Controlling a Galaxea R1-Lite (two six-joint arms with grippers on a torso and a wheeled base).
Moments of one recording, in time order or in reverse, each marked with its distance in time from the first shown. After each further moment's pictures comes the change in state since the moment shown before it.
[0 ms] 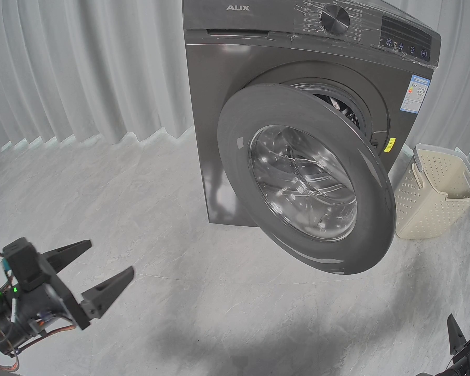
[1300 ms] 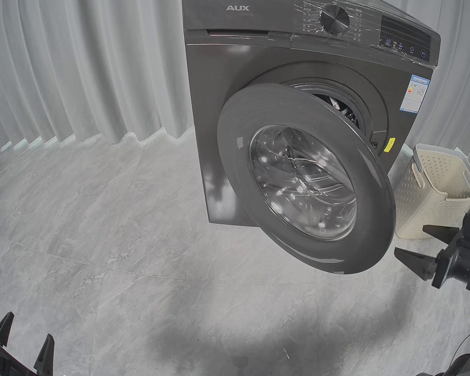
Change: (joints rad) left arm 0.558 -1.039 0.183 0.756 -0.055 0.147; right arm 0.318 1.051 -0.351 -0.429 0.100 0.007
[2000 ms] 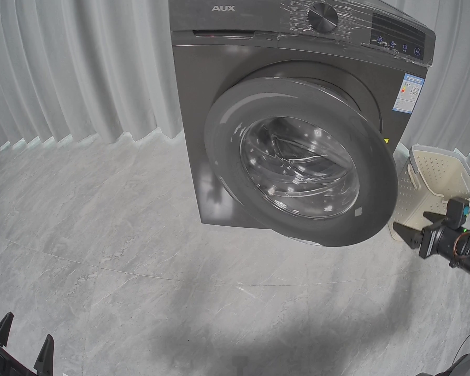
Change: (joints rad) left arm 0.004 -0.008 0.000 0.005 0.000 0.005; right arm -0.227 0.319 0.049 -0.377 -0.006 -0.025
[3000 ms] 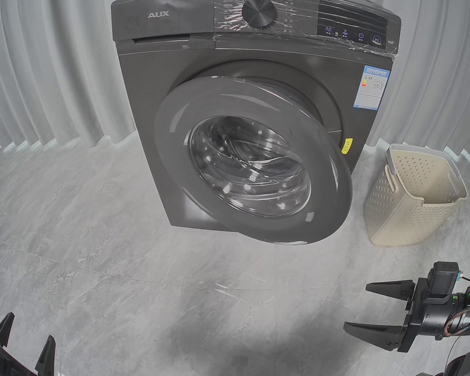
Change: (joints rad) left arm 0.000 0.001 0.000 -0.002 -0.011 0.007; right arm 0.602 -0.172 0.185 -0.012 0.090 0.253
